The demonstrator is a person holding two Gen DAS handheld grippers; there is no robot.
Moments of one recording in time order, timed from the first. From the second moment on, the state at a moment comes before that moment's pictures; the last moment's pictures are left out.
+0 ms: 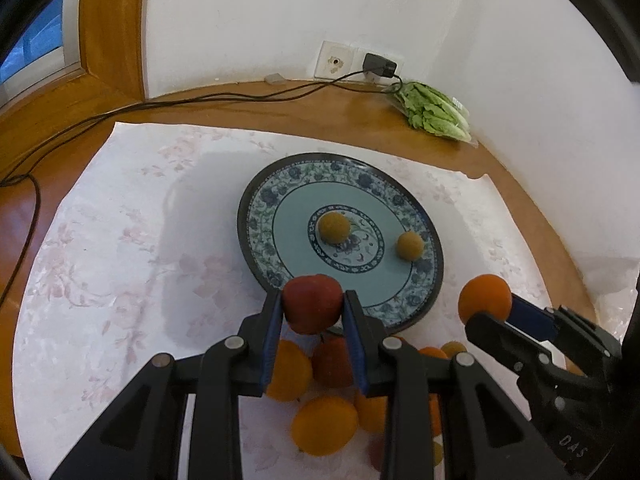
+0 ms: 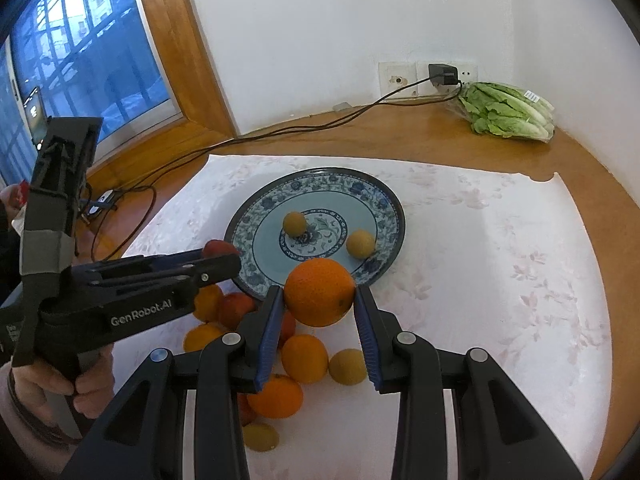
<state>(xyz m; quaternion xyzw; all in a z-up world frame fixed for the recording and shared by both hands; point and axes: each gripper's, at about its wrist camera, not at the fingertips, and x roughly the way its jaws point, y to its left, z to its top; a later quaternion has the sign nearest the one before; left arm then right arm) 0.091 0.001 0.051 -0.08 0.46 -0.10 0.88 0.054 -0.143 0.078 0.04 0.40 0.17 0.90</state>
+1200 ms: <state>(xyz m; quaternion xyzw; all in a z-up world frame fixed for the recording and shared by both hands) 0.140 -0.018 0.027 -0.07 0.46 -0.11 0.88 0.116 -0.141 0.039 0.03 0.41 0.16 0.90</state>
